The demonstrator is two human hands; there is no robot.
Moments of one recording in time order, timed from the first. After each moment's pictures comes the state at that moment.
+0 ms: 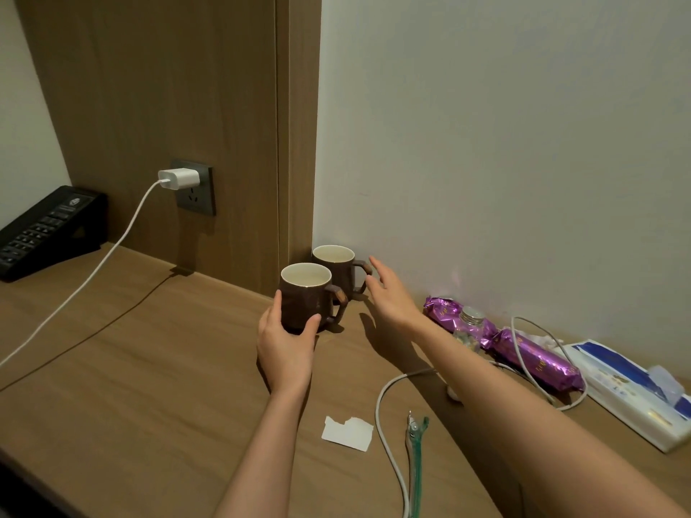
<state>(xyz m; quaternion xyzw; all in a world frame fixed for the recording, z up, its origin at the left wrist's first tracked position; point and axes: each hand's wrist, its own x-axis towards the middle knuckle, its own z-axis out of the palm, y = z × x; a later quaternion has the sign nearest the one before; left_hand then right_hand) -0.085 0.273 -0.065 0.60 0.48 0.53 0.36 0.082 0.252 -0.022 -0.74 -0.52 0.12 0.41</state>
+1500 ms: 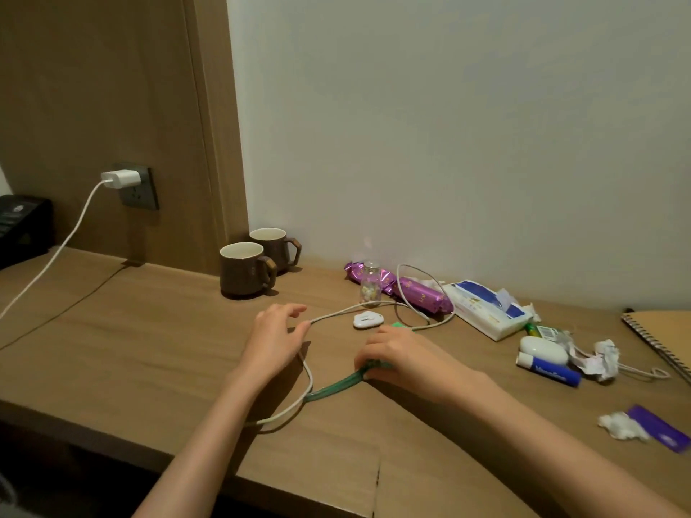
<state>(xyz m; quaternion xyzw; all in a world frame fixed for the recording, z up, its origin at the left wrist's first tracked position) -0.093 0.160 -0.046 0.85 0.36 0.29 0.24 0.066 -0.009 -0.028 -0.65 -0.75 -0.06 0.09</state>
